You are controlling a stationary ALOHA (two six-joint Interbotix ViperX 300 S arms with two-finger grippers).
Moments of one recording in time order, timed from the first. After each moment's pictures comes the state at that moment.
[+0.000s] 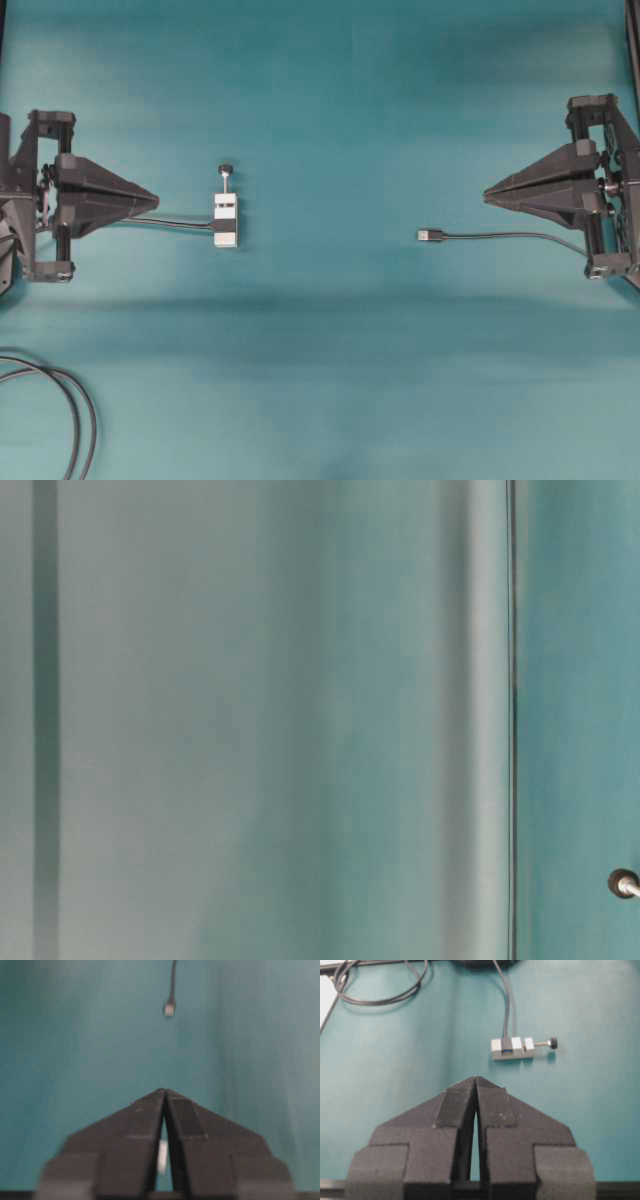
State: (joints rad) left arm 0.04 -0.74 1.15 -0.02 -0.01 0.00; right arm 0.00 -0.86 1.17 -0.01 -0.16 0.10
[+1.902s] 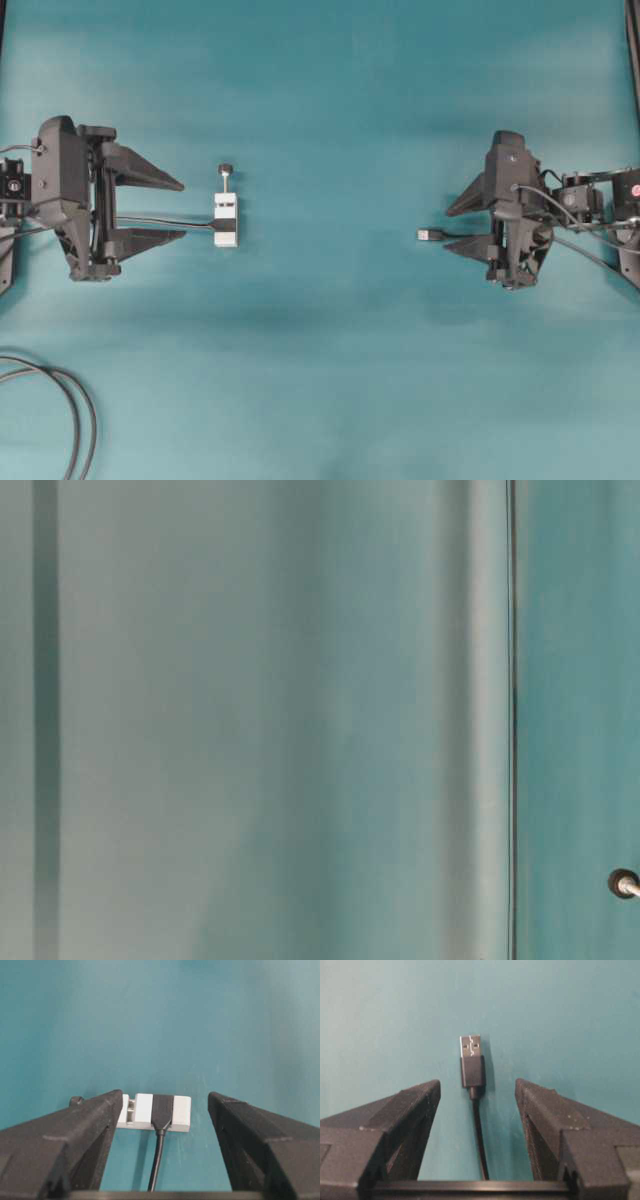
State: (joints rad) left arm 0.07 -0.46 1.18 -0.02 -0.18 0.06; right arm -0.06 -0.14 1.23 -0.01 -0.38 0.16
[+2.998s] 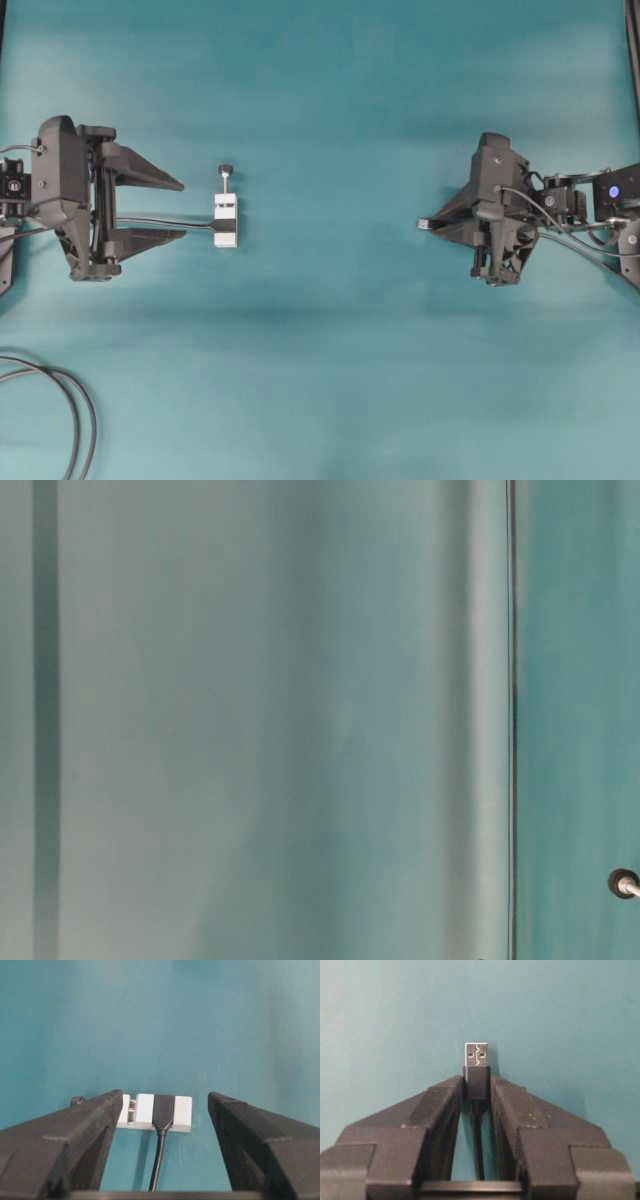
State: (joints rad) left arm 0.07 -0.46 1.18 -0.02 -0.18 0.06; right arm -0.06 -0.04 1.19 -0.01 -0.36 0.17
